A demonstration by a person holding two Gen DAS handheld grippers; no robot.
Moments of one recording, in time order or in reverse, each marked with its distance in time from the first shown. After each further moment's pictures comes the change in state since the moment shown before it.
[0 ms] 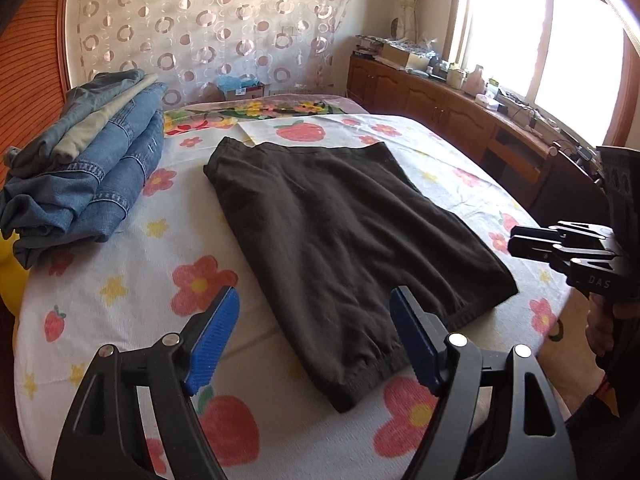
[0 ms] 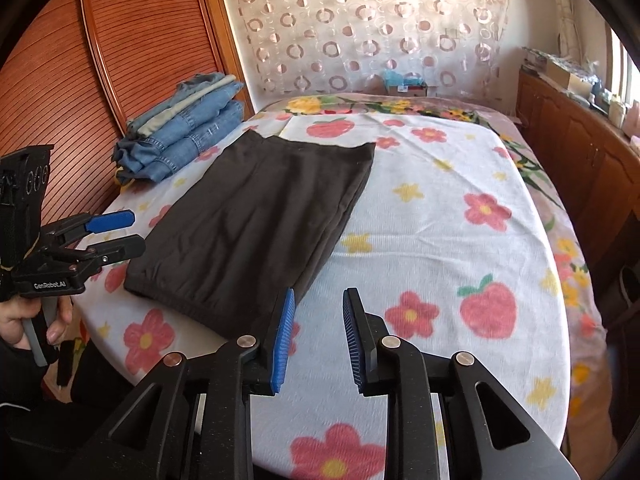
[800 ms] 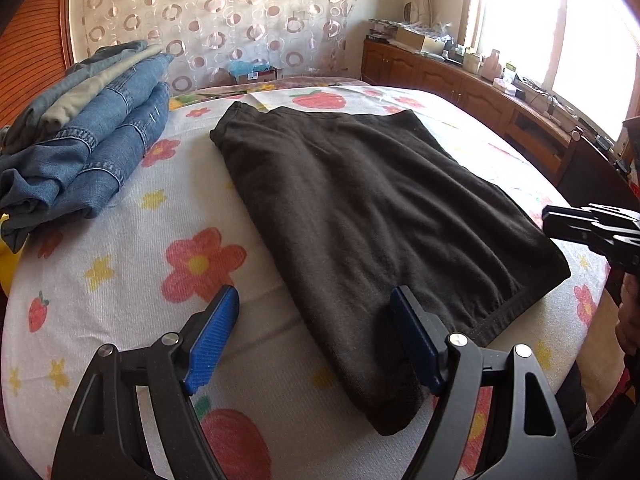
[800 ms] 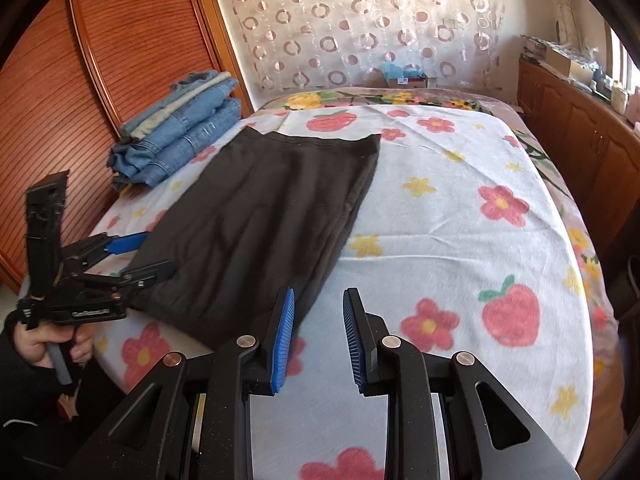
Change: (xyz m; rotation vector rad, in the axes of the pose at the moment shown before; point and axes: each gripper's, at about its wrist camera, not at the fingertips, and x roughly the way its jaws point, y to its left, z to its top) left arm 0.029 0.005 -0.019 0.004 0.047 0.049; right arm 0.011 0.004 0.002 0.043 0.017 0.031
